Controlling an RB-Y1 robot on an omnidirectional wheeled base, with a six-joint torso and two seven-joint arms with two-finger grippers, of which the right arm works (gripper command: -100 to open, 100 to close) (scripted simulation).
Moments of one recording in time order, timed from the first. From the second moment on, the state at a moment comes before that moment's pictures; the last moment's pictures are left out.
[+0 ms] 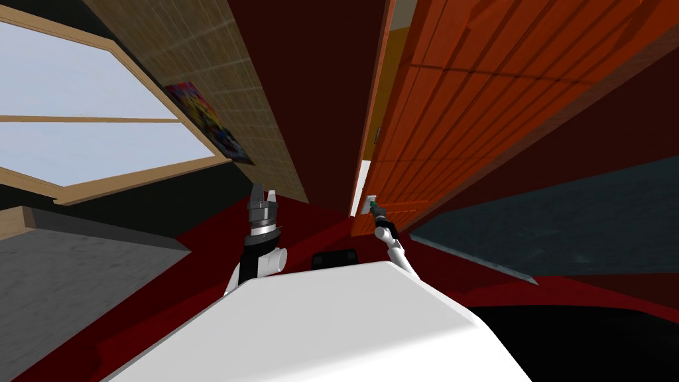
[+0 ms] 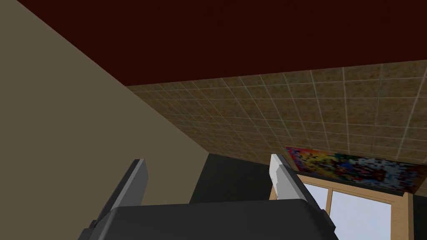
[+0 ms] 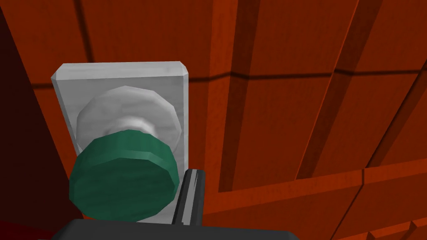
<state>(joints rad) 0.11 -0.22 -0.06 -1.38 -0.86 -0.22 -0.95</state>
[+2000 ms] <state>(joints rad) 0.13 -0.26 0.08 -1.39 -0.84 -0.35 -1.01</state>
